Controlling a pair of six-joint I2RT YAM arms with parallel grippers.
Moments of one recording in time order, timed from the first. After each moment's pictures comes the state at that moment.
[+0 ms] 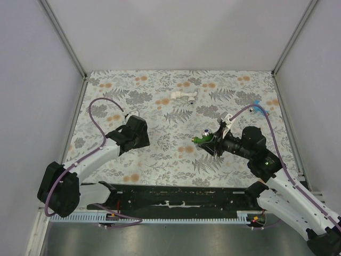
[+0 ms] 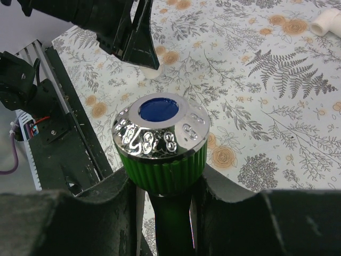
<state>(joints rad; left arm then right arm) -0.50 1.24 0.76 -0.46 -0.22 -0.61 0.58 0.70 0.60 -0.14 -0.45 0.14</state>
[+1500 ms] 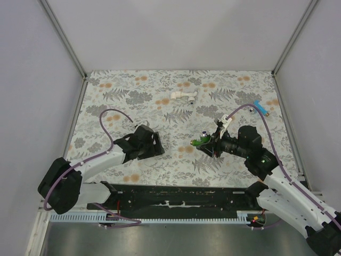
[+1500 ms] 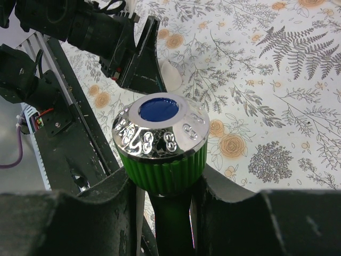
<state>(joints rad) -0.68 1.26 0.64 -0.33 -0.09 -0.84 0.58 0.74 0.58 -0.13 -0.47 0.18</state>
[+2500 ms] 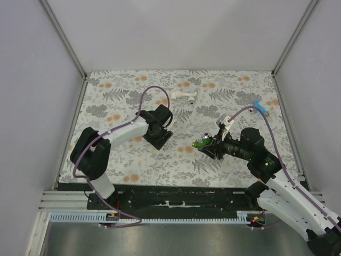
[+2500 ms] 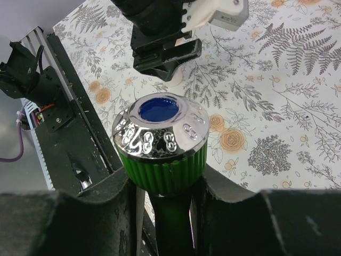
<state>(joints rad) -0.68 1.67 1.16 -0.79 -0.09 0.03 0.58 0.68 0.58 -0.19 -0.47 0.17</state>
